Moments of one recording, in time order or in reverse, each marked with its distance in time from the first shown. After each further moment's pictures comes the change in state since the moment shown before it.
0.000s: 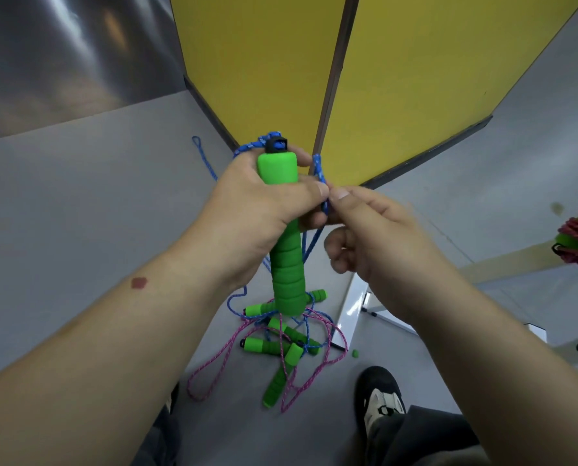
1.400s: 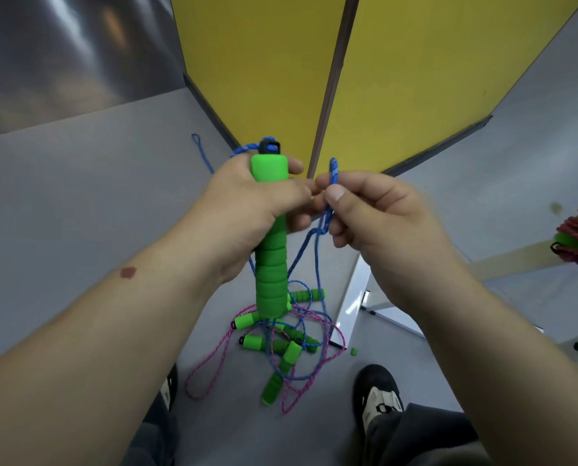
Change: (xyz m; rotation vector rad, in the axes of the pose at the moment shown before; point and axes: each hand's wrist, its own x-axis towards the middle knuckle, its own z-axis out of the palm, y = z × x) left_hand 0.005 0.000 -0.009 0.026 0.002 -0.102; right_hand 0.002 -0.001 -0.003 -0.037 0.056 -0.169
